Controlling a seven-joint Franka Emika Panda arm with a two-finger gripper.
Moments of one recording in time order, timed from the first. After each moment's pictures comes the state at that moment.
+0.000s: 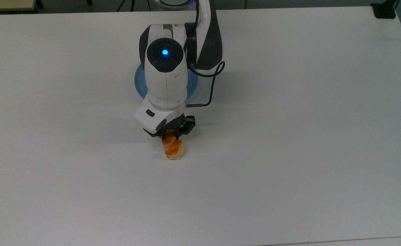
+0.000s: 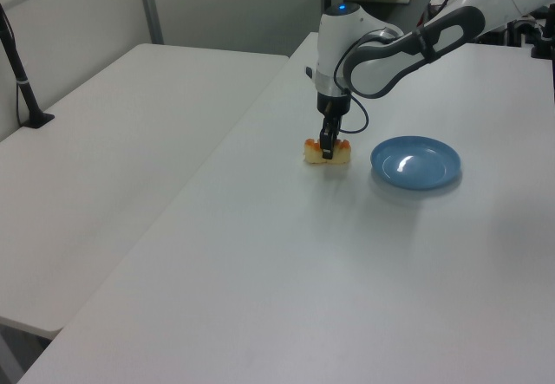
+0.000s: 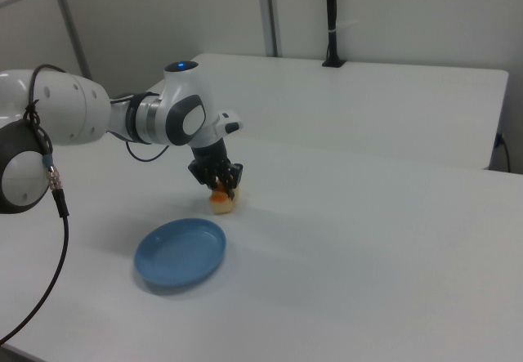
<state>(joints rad) 0.08 0.59 -0.03 -1.53 -0.05 2.23 -0.05</state>
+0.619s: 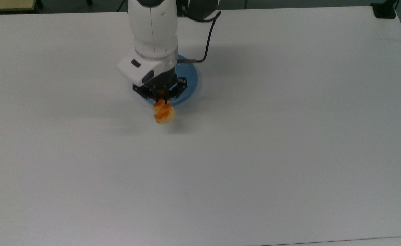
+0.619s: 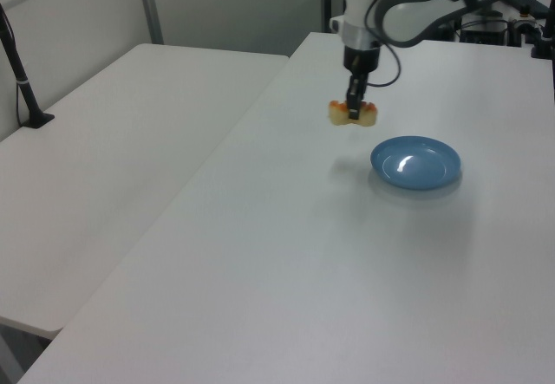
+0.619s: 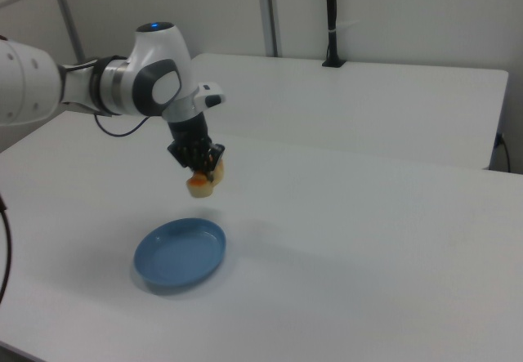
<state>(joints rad) 0.07 0.28 -0.03 -1.74 -0.05 2.12 -0.05</state>
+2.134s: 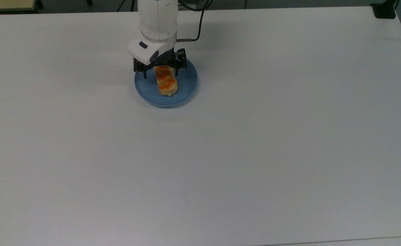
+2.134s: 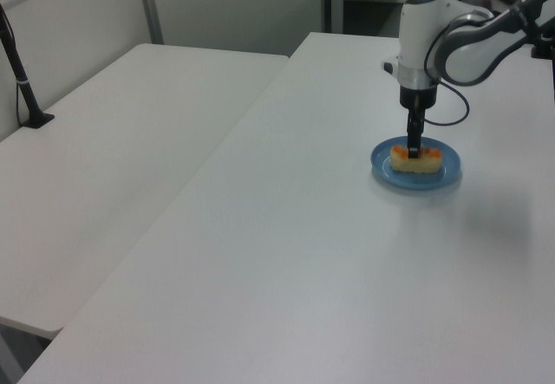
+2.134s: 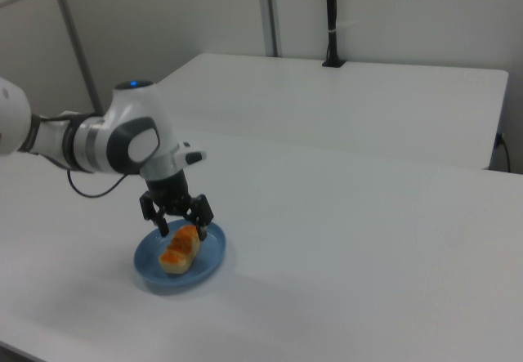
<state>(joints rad) 0.05 0.08 -0.03 -2.18 -0.11 2.25 -0.09</state>
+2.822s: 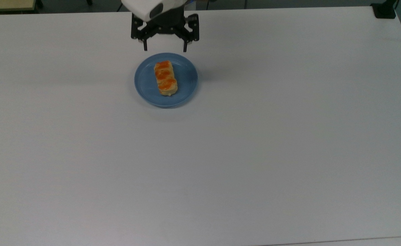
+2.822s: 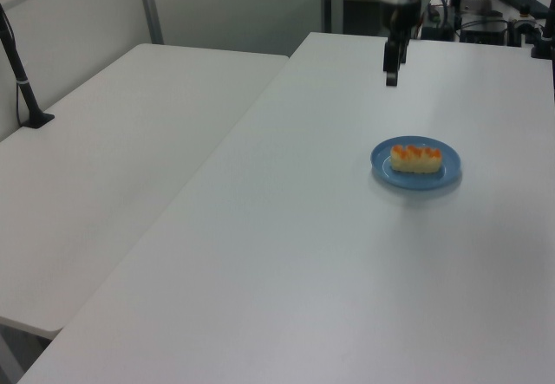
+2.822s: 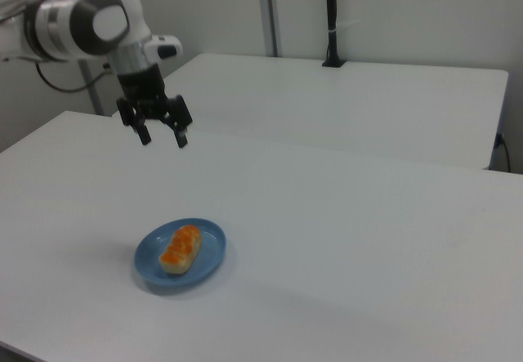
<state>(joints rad) 0.12 0.06 -0.02 -1.72 -0.11 1.80 0.05</state>
